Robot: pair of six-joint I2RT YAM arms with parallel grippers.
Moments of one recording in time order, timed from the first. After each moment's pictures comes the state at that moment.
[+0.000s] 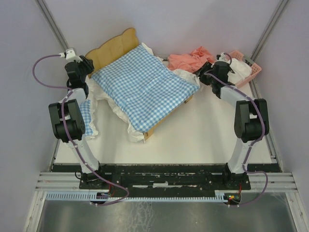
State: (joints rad) left arm 0.21 1.96 1.35 0.59 0.16 -0.31; right arm 0.10 1.89 1.28 0.20 -0.19 0.65
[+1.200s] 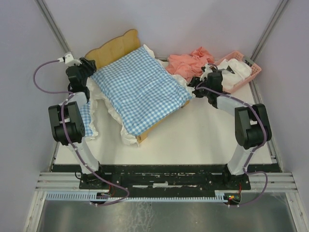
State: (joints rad) left arm 0.21 1.94 1.25 0.77 0.17 -0.42; right arm 0.17 1.83 1.10 0.24 -0.42 0.43
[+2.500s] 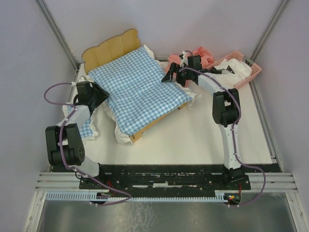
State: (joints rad) left arm 0.12 1.53 0.94 0.00 0.10 -0.61; right arm 0.27 2.40 2.01 -0.31 -0.64 0.48
